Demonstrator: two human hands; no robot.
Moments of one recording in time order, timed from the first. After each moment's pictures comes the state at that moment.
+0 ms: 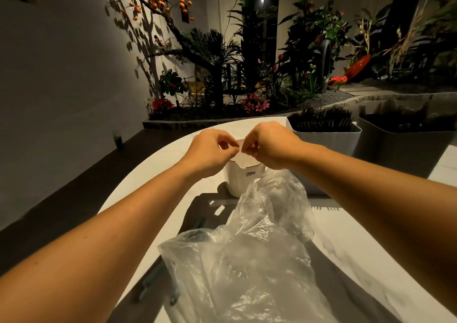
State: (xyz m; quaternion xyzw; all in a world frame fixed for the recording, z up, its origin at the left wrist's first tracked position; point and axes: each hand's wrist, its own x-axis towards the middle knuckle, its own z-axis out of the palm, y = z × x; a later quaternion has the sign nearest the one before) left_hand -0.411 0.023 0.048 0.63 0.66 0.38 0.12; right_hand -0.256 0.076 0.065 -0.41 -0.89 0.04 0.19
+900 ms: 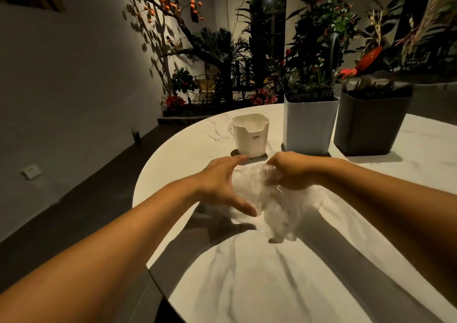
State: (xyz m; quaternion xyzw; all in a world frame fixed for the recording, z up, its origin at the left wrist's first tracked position) left_hand -0.388 -0.134 0.004 0.73 0.65 0.14 0.18; right_hand -0.194 -0.080 0.035 -0.42 -0.89 0.17 0.01
